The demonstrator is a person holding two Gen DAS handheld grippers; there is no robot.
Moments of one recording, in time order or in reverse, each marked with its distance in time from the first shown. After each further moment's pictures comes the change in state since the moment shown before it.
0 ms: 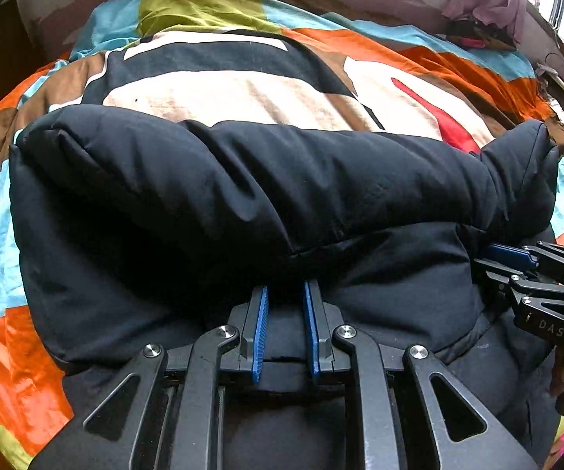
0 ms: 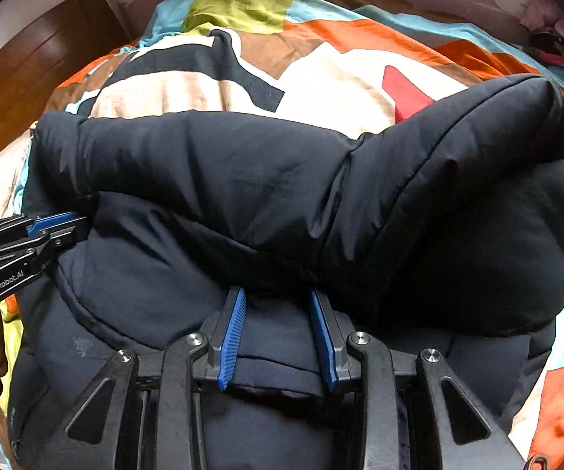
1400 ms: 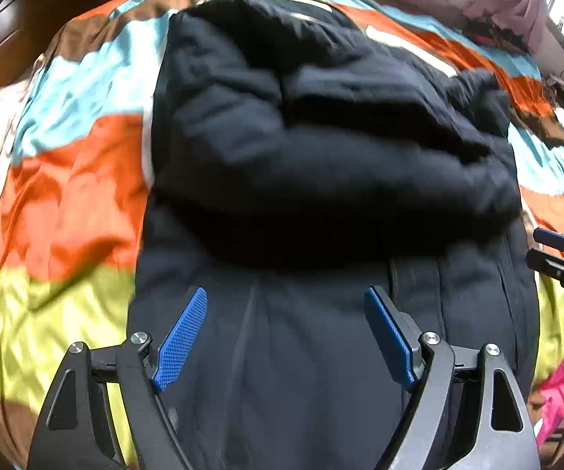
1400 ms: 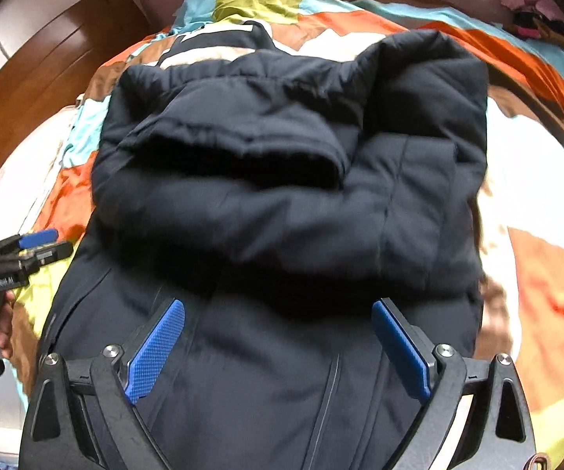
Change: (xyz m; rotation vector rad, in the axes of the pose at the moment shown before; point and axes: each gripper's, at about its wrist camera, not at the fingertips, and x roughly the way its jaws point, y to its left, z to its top) left arm -0.134 -0.002 -0.167 -0.163 0.114 0.028; right arm -0.117 0.017 -0.129 0.004 0.060 0.089
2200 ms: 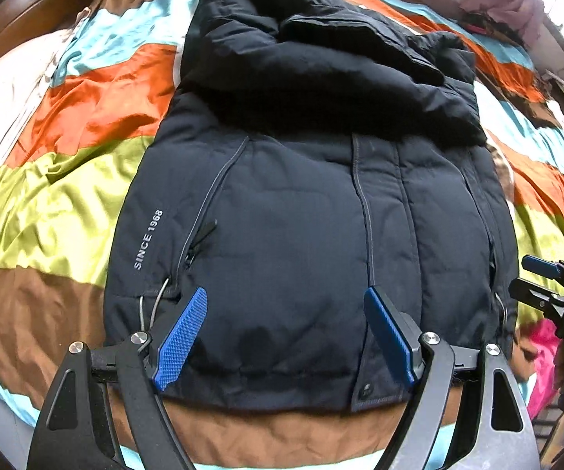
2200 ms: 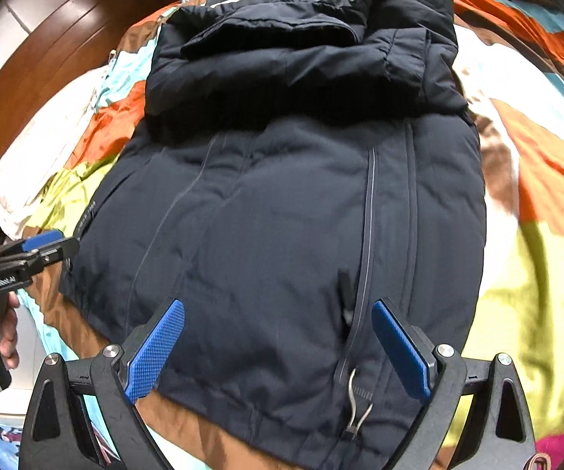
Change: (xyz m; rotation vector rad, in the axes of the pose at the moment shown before) left arm -0.060 -0.032 -0.125 -0.051 0.027 -0.008; right arm -0.047 0.040 -0.141 0.031 0.092 0.028
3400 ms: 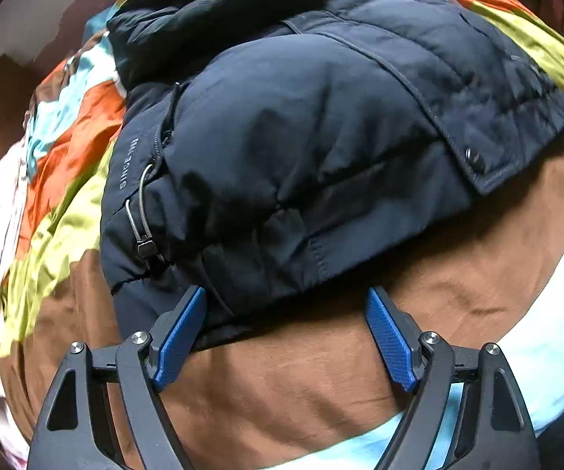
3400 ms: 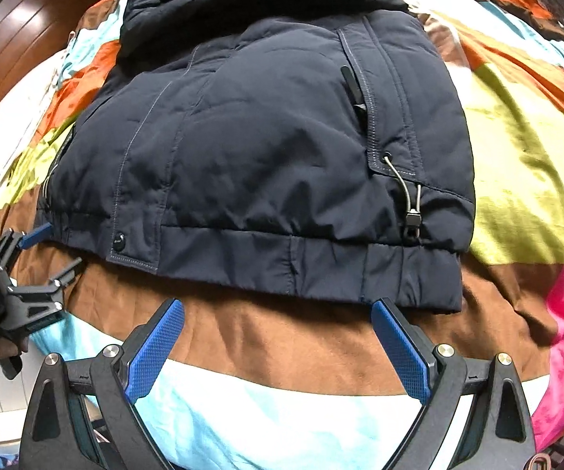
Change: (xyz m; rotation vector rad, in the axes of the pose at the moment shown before) left arm 0.061 0.027 -0.131 0.568 -0.047 0.165; right arm 0.008 0.042 -0.114 0.163 0.071 -0.144
